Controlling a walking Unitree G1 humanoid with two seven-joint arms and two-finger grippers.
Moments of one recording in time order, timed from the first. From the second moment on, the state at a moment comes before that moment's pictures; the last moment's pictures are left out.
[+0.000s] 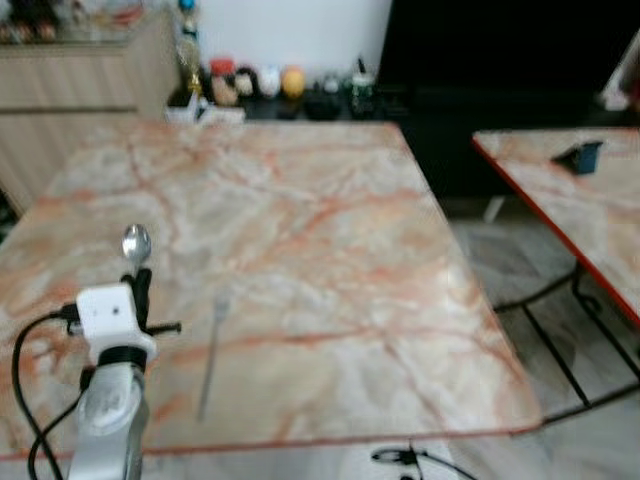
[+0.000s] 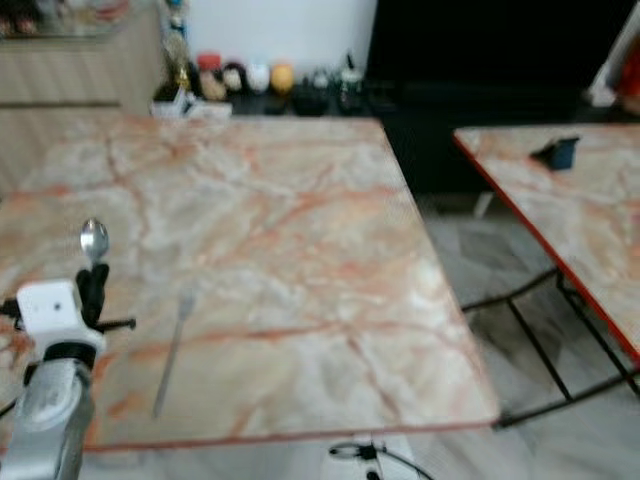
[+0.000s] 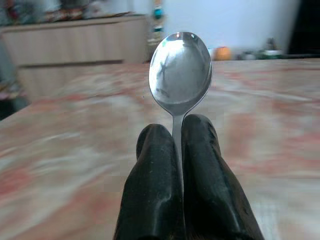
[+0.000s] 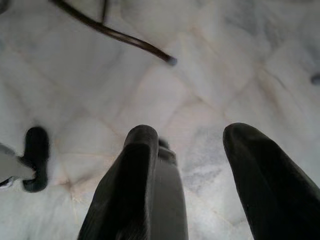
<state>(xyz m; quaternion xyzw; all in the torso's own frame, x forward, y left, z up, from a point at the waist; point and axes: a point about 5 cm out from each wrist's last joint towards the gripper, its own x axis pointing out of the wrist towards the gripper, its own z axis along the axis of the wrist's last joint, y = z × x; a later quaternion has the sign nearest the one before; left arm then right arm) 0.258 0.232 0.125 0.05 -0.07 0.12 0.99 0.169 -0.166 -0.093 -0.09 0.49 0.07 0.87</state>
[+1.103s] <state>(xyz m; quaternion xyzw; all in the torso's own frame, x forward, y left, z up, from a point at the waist) 0.273 0.212 0.141 0.03 -0.11 0.10 0.99 0.162 -0.178 -0.095 -0.12 0.50 0.09 0.85</state>
